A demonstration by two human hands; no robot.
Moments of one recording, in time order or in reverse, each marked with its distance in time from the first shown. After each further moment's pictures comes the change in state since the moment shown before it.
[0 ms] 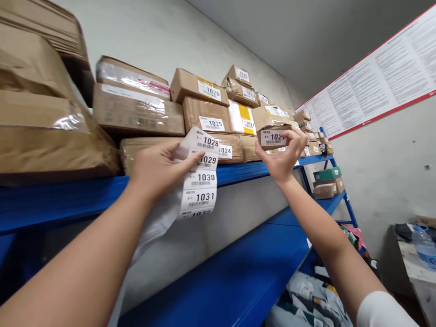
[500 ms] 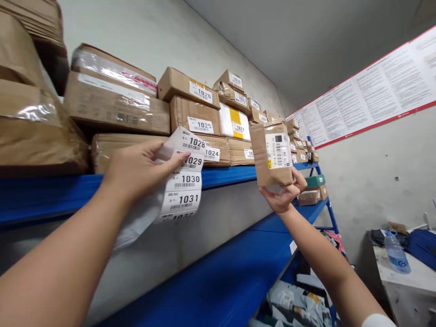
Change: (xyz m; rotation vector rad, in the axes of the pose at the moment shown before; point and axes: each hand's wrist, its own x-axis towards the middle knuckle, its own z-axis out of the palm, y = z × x) left_hand -0.003 0.012 -0.003 0.009 0.004 -0.095; right_hand -0.065 0.049 -0.059 0.003 0.034 -0.195
